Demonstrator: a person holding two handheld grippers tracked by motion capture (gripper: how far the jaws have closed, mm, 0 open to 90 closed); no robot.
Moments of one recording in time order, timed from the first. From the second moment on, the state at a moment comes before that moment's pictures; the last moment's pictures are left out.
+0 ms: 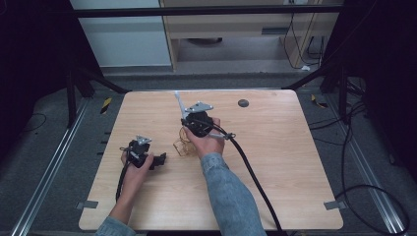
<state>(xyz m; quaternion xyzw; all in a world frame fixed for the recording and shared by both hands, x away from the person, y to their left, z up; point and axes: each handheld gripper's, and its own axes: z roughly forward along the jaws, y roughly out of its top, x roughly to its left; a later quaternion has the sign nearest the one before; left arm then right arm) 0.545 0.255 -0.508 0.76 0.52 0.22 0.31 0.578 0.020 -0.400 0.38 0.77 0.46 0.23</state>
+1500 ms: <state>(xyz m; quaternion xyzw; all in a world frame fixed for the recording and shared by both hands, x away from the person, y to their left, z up) 0.546 0.255 -0.508 0.76 0.52 0.22 0.31 0.578 0.027 -0.411 0.37 0.80 0.42 0.22</state>
